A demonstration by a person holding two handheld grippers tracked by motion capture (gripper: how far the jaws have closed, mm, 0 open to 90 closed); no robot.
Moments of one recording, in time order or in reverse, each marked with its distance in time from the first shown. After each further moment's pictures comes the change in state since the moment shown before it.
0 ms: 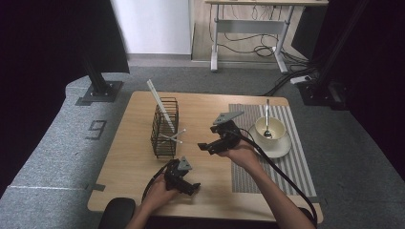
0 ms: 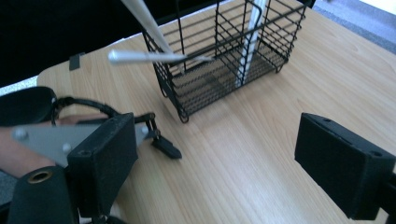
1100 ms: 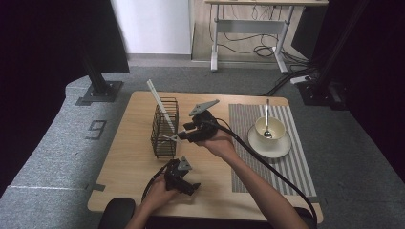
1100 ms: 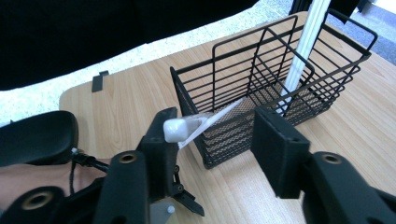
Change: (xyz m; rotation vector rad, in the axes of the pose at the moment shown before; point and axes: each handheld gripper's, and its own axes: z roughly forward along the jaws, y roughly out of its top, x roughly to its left) left arm 0.000 0.000 0.000 -0.001 0.000 -0.001; right arm 0.017 0.052 0.044 0.002 0.090 -0.050
